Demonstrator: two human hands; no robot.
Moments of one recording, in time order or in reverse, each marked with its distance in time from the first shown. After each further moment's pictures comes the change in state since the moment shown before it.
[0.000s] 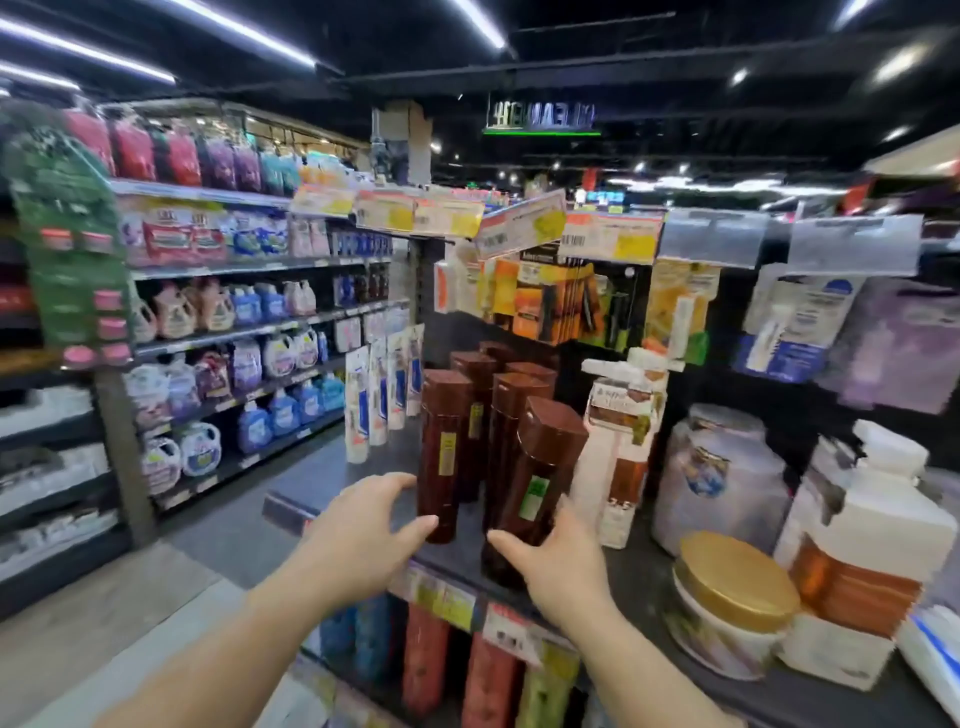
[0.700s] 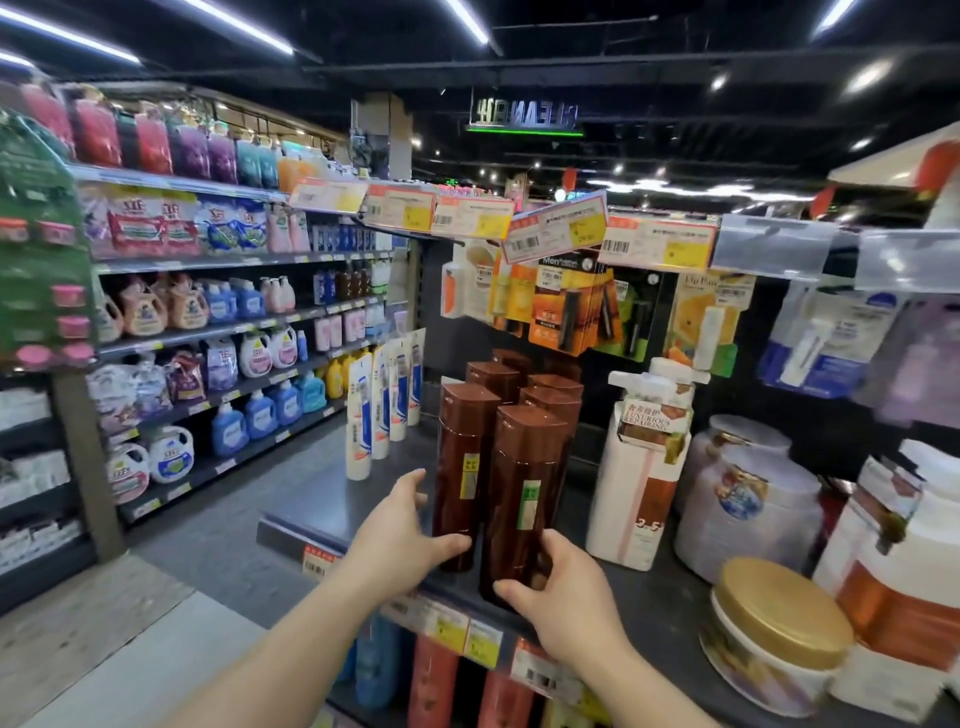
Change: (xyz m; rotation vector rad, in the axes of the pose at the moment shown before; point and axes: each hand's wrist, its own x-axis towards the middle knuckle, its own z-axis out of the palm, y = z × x) left_hand 0.052 -0.025 0.033 -0.442 -0.071 -0.133; right_hand 0.013 0.009 0.029 -0.162 -0.075 0.138
